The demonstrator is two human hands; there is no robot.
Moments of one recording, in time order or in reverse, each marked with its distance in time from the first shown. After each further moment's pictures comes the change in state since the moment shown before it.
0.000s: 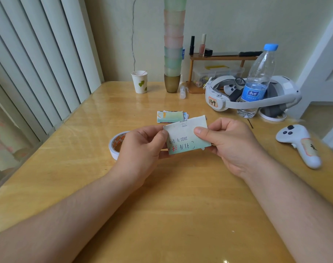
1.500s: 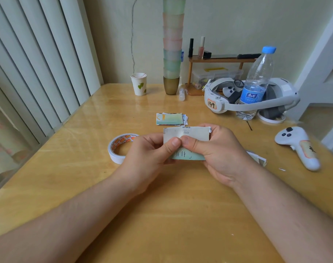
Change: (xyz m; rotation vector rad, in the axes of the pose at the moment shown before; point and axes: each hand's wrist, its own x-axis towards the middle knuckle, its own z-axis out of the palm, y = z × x) left_hand 0.000 -0.010 0.000 -0.032 -0.173 0.011; right_hand -0.013 0.005 0.018 0.253 -0.240 -0.025
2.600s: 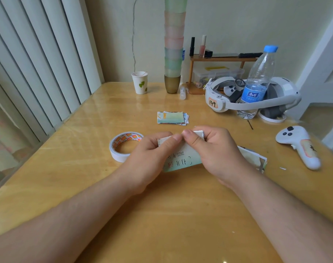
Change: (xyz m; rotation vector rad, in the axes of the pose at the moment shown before) left_hand -0.002 0.002 -0.004 0.090 -0.101 -0.035; right_hand -0.003 0.008 0.001 -0.421 0.009 -0.183
